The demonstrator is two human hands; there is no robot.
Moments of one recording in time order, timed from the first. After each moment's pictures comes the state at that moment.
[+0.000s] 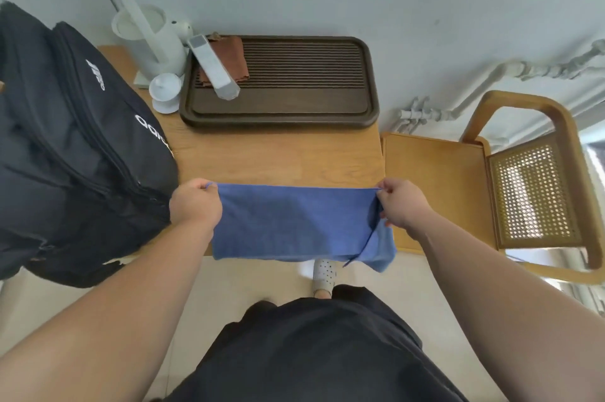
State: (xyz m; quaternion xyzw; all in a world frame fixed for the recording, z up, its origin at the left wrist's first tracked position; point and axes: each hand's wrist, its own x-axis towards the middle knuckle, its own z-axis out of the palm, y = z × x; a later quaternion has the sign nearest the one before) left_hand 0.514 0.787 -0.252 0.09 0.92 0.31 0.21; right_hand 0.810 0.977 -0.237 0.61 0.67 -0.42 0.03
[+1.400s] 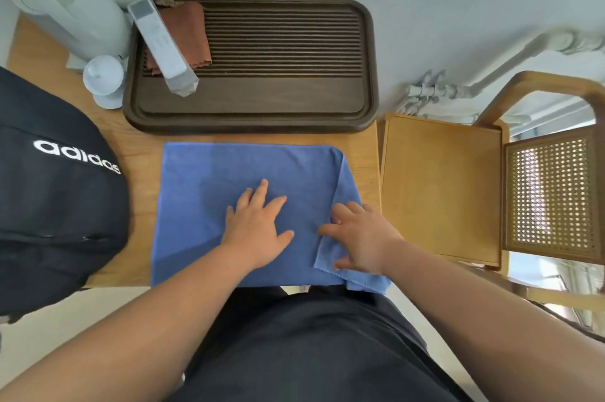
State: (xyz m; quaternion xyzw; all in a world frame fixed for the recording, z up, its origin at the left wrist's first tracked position) left_hand 0.590 0.885 -0.309 0.49 0.81 -0.06 0.33; right_hand 0.792 1.013 -0.303 0.14 0.94 -0.14 0.27
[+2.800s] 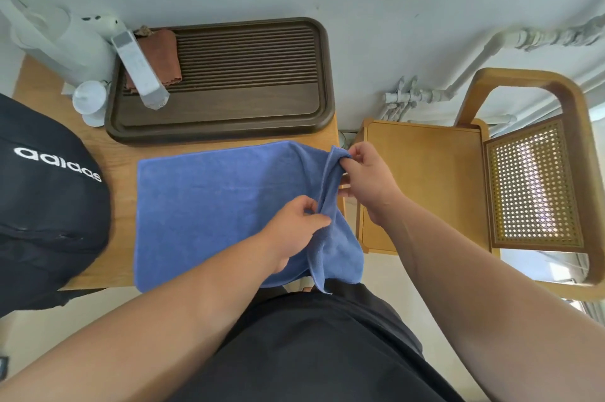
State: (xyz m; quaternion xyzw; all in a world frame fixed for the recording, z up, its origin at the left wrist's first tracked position) left_hand 0.710 0.942 -0.252 0.20 0.69 0.31 0.62; right_hand 0.817 1.074 -0.255 0.55 0.53 -0.64 -0.14
